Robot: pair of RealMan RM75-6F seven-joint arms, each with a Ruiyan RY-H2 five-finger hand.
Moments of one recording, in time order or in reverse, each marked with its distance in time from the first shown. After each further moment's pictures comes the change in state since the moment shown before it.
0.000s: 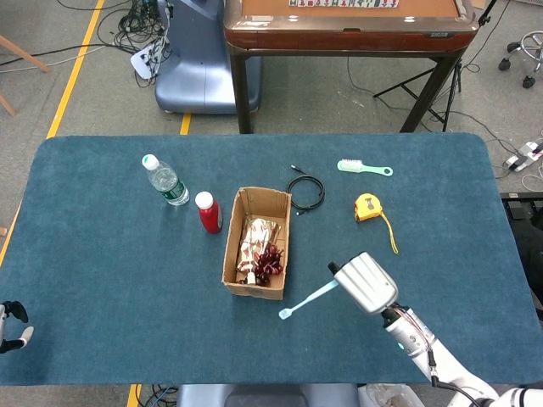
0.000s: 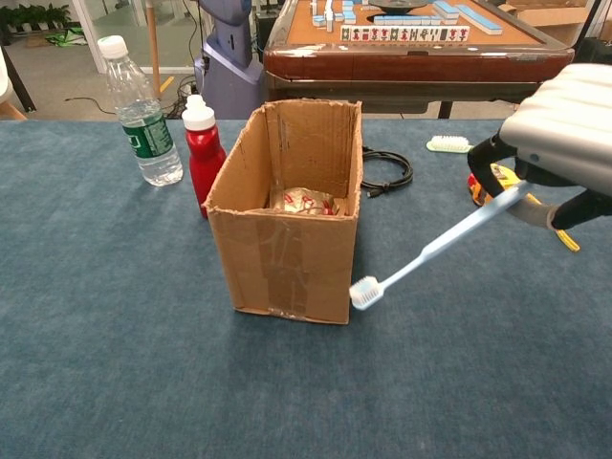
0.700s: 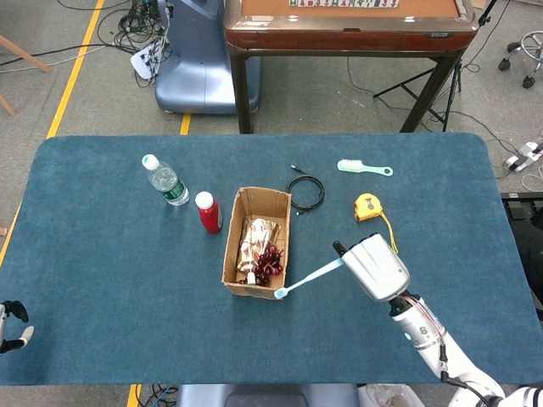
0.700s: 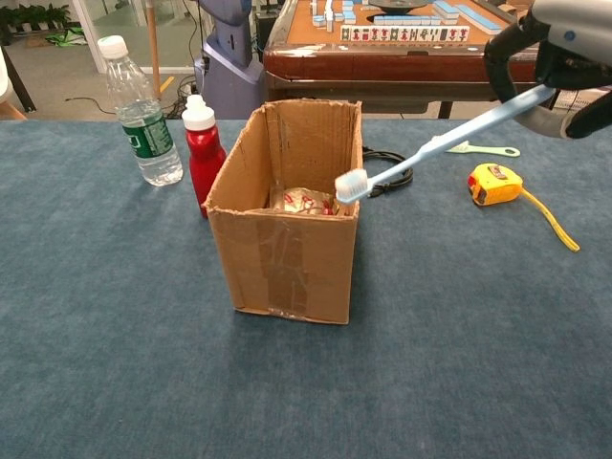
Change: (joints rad) left arm 0.002 0.002 0.000 -0.005 0.008 0.008 -0.003; right arm -0.026 0.073 0.132 -0.091 -0.005 0.027 -0.001
